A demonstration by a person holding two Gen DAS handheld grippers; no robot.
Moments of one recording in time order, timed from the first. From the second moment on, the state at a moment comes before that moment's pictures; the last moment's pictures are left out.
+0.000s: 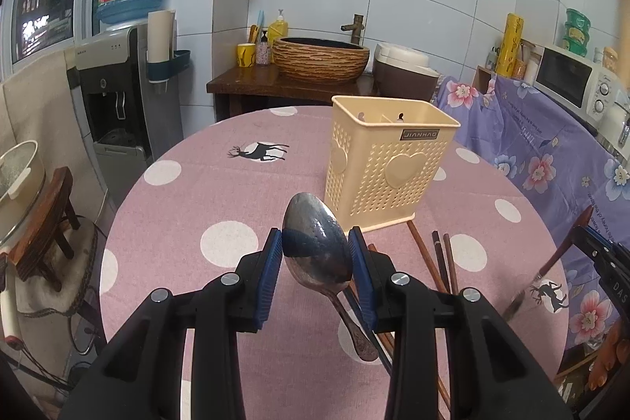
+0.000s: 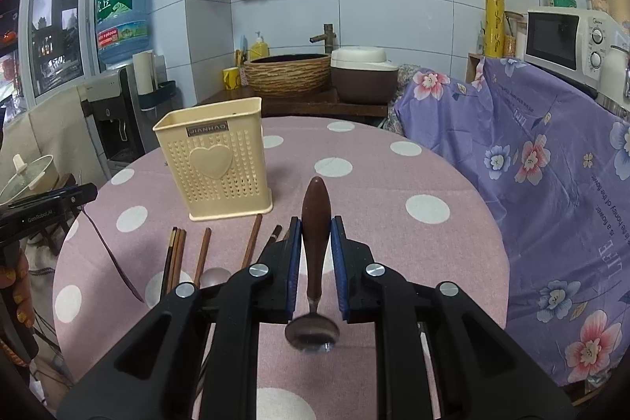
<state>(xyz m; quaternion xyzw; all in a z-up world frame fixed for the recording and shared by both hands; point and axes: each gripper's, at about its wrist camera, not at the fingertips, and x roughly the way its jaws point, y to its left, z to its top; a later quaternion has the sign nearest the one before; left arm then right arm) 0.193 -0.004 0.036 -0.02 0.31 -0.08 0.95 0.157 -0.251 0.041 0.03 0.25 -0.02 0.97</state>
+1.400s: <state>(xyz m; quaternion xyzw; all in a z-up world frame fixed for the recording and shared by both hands) 0.313 -0.072 0.072 0.06 0.24 -0.06 0.97 0.345 -0.184 0.073 0.04 0.21 0.08 0.97</state>
